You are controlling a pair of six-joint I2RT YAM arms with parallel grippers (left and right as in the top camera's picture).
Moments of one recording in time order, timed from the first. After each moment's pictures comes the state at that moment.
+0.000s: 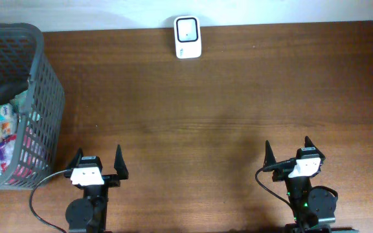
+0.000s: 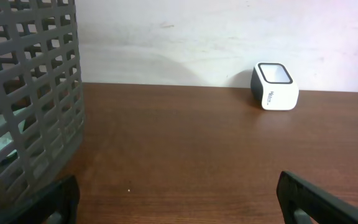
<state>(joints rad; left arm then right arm) -0.01 0.01 0.01 -0.08 -0.04 -0.04 0.04 0.01 0.01 -0.08 -0.02 -0.03</state>
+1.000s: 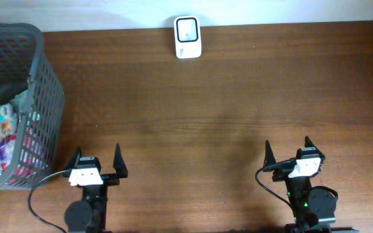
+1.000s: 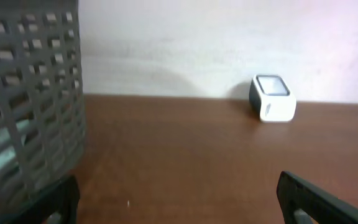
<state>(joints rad) -0.01 0.01 0.01 0.00 -0.04 -0.04 0.04 0.01 0.01 -0.08 -0.02 -0.03</state>
